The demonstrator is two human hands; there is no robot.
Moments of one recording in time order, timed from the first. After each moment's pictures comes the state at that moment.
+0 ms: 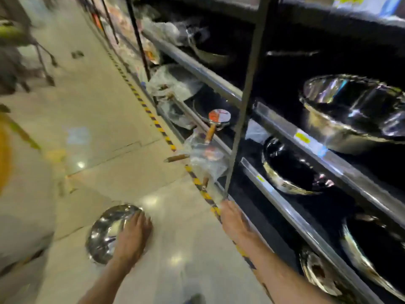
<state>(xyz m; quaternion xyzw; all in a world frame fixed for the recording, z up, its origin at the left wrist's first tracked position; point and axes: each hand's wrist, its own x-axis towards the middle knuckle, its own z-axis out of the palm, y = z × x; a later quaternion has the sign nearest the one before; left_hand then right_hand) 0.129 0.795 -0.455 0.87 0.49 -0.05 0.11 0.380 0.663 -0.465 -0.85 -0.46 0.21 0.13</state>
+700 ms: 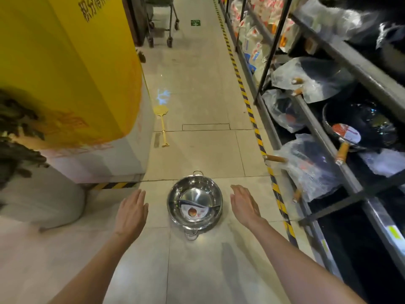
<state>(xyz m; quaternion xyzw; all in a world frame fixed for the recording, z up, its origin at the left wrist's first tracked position) -0.193 0.881 -0.453 0.73 0.67 -0.01 0.12 0.118 0.873 -0.471 -0.74 -0.63 0.22 0.08</state>
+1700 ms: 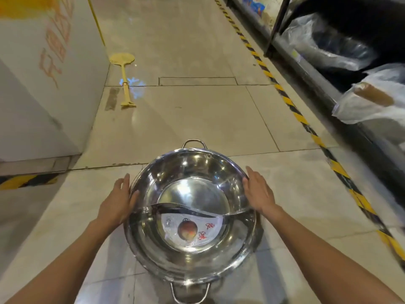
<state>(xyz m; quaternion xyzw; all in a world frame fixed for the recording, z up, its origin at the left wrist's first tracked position) -0.202 1.137 -1.030 0.70 0.68 0.04 0.23 0.153 1.086 -1.028 -0.81 -0.55 0.17 0.09</state>
